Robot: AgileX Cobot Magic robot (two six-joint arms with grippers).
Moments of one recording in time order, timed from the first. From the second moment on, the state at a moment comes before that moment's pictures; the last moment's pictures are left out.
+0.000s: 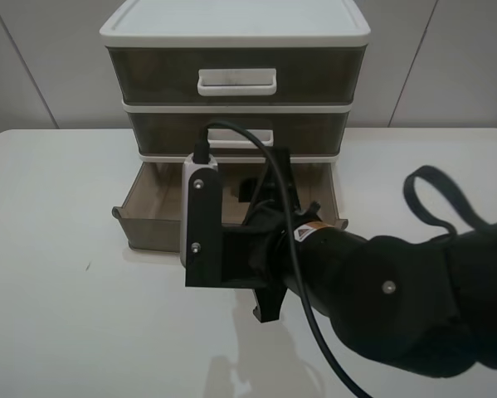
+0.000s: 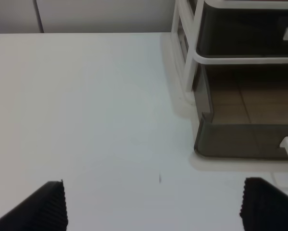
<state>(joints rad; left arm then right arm) -0.06 0.00 -0.51 -0.04 1.06 0.00 1.18 1.60 -0.64 1.30 -0.63 -2.03</state>
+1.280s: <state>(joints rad) -0.06 0.00 -0.51 -0.04 1.06 0.00 0.29 1.15 -0.64 0.08 0.37 -0.01</state>
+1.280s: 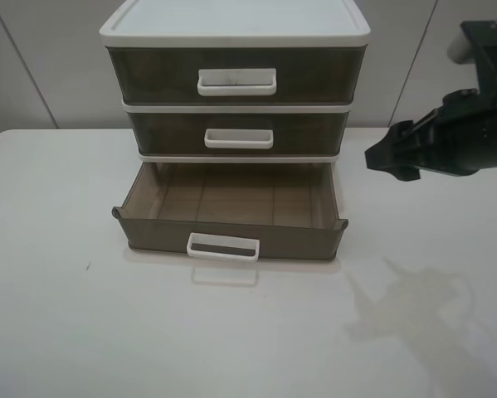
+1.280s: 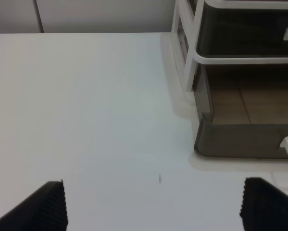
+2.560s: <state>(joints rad) -0.06 0.00 -0.51 -0.04 1.06 0.00 0.07 0.00 -0.53 -0.13 1.07 0.10</state>
